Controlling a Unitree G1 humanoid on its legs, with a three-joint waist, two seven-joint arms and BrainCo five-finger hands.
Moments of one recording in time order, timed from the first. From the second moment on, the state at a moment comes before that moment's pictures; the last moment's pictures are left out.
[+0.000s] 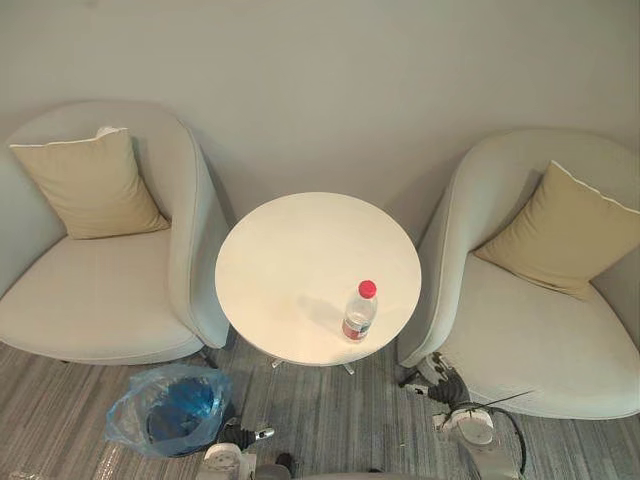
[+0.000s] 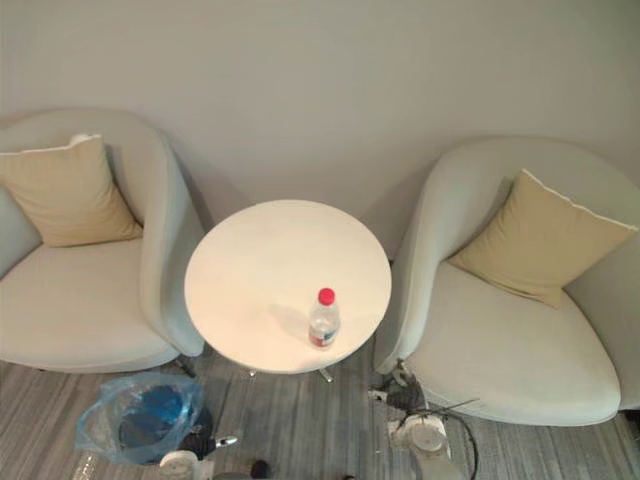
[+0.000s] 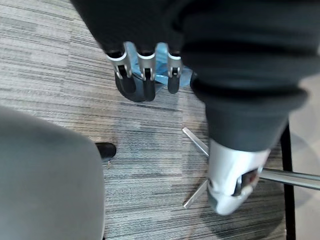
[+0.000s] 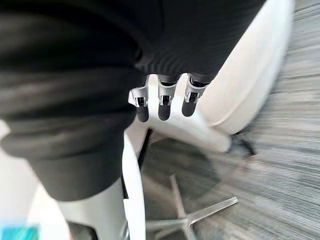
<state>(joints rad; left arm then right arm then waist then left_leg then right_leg) 0.02 0.10 0.01 1.07 0.06 -0.02 0.13 0.13 -0.20 0.07 0.47 -0.12 -0.10 -0.07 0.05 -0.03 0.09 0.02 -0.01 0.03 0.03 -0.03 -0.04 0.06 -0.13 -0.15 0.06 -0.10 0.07</state>
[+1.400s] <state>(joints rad) 0.02 0.10 -0.08 1.00 0.11 -0.04 0.13 -0.01 -0.19 0.17 0.41 -0.15 -0.13 -0.15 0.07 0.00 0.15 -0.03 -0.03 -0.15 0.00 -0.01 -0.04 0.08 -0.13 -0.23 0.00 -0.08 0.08</state>
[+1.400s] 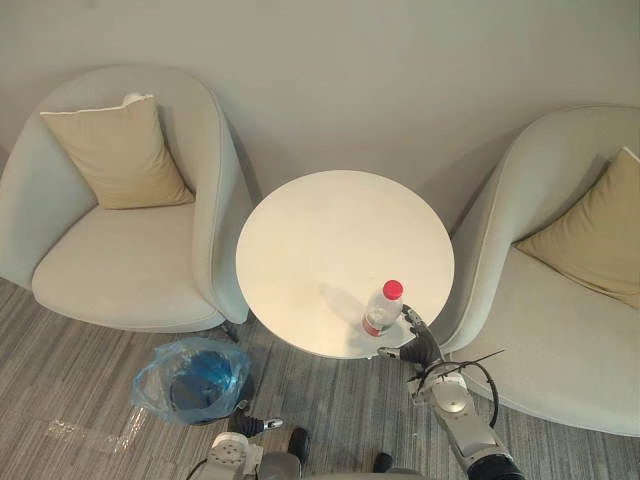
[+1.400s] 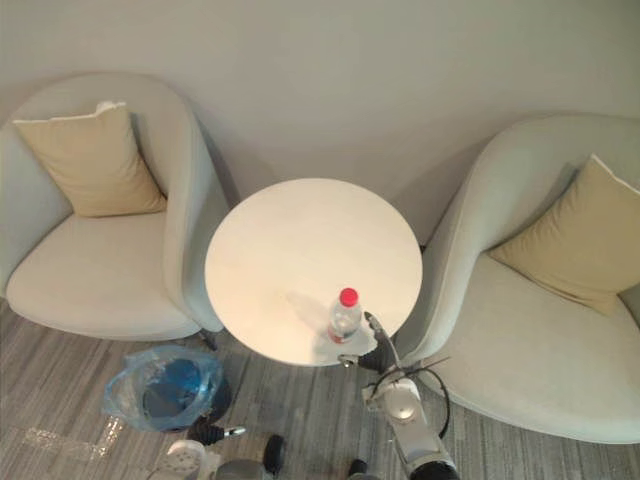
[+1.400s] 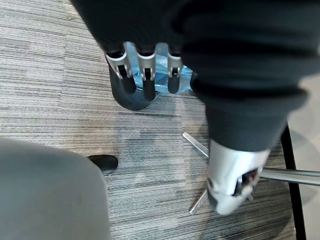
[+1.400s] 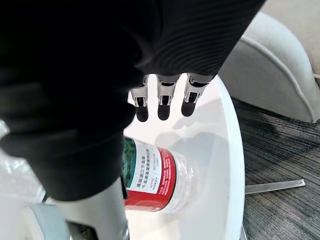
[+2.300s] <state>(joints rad) 0.00 0.09 -0.07 0.98 0.11 -0.04 0.13 -0.11 -0.16 0.17 0.35 -0.07 -0.12 -0.17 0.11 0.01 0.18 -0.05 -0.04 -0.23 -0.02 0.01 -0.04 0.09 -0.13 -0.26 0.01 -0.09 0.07</state>
